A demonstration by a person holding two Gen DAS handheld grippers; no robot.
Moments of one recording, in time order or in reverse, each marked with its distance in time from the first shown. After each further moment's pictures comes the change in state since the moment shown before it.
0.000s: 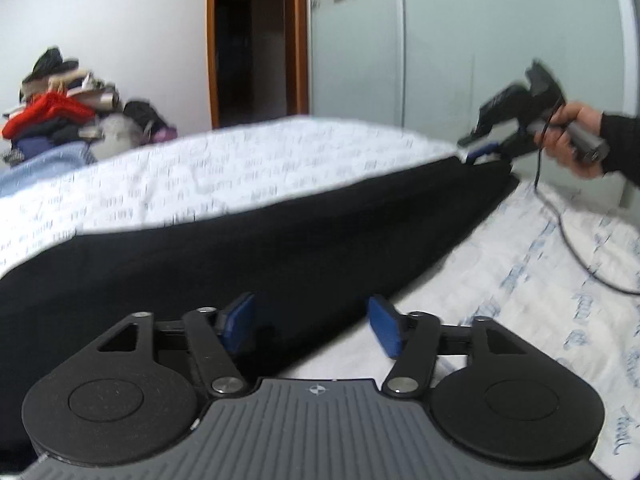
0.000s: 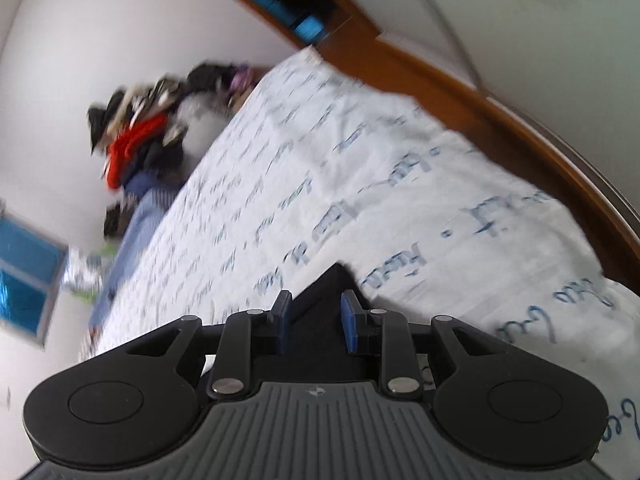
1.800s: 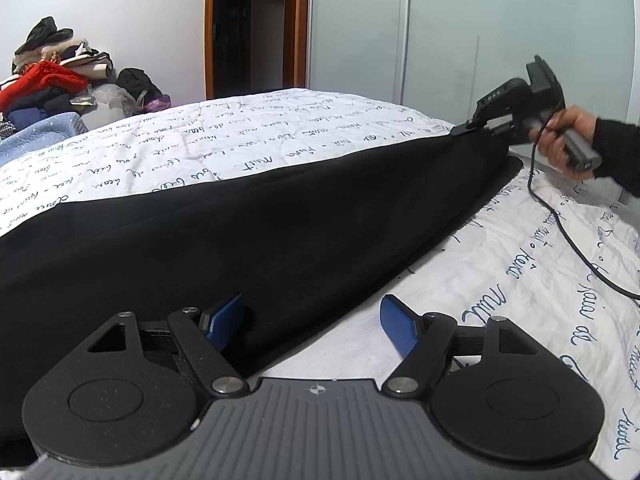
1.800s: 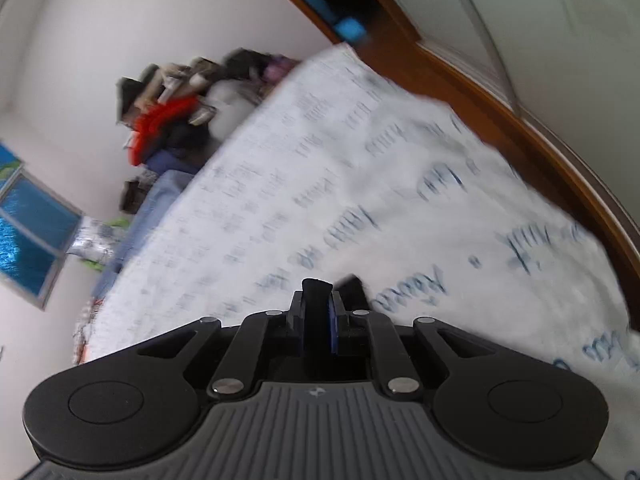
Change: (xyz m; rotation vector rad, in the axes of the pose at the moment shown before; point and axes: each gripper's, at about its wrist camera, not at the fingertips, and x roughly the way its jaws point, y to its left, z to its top) left arm 0.014 0.013 -0.003 -0.040 0.056 -0.041; right arm 0.009 -0.008 -0.003 -0.084 -0.026 0.050
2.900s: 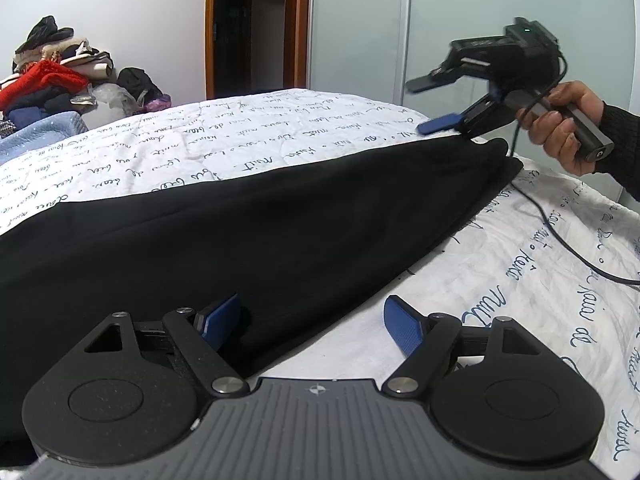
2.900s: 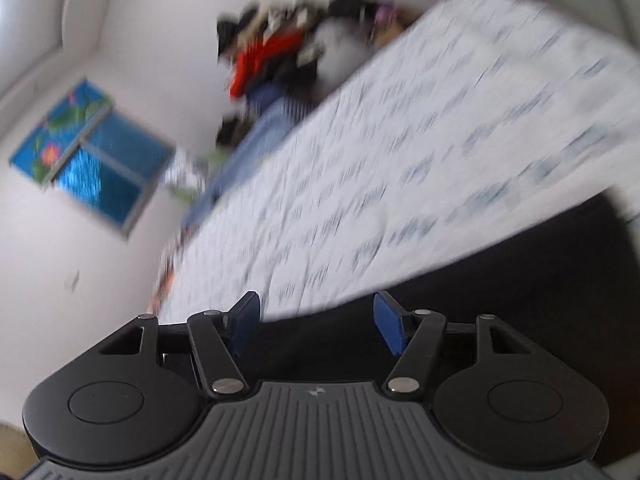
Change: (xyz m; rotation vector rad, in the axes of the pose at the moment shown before) left arm 0.001 -0.001 0.002 -0.005 0.000 -0.001; right arm 0.043 0.112 -0.040 -0.138 0.207 0.272
